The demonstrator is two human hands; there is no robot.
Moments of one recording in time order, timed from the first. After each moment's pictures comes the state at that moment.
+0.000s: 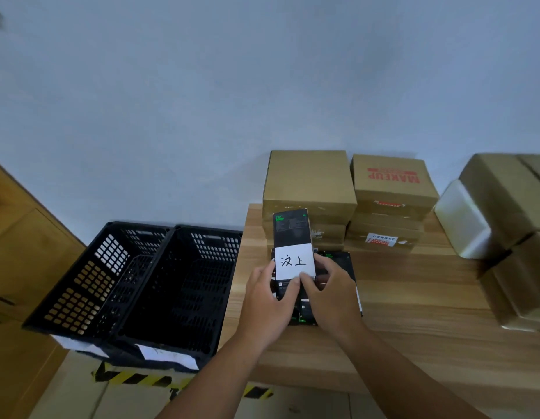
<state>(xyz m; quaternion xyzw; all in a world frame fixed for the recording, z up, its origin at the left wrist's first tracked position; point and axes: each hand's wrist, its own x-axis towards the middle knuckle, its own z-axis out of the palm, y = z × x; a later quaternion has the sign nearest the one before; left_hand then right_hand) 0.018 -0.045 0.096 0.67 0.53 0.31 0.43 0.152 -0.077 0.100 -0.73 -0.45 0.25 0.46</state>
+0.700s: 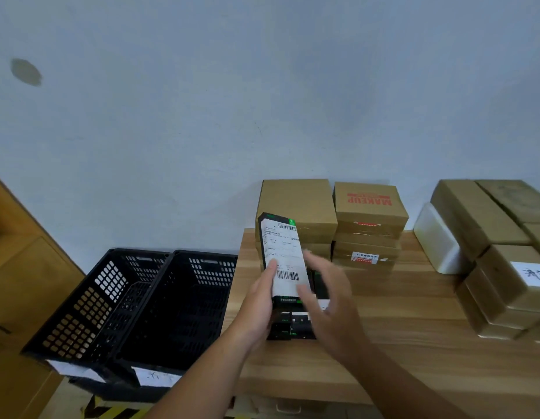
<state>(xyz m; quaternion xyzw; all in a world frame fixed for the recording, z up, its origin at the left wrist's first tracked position) 0.022 -0.074 0.162 0.46 0.39 0.34 0.72 0.155 -0.141 0.153 -0.62 -0.58 0.14 0.51</state>
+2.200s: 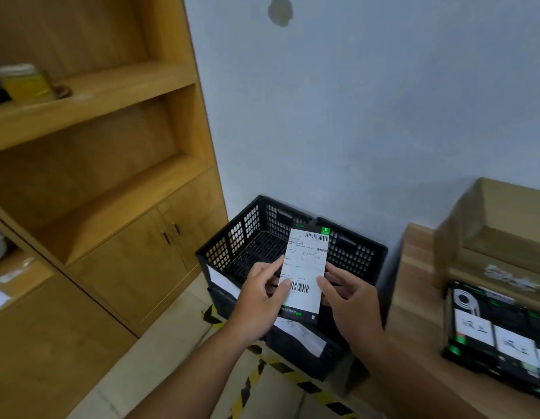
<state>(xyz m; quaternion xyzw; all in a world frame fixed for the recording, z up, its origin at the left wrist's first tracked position) -0.408 -0.055 0.105 0.57 0.58 0.42 0.40 -0.221 -0.042 0.098 -0.53 -0.53 0.45 0.49</state>
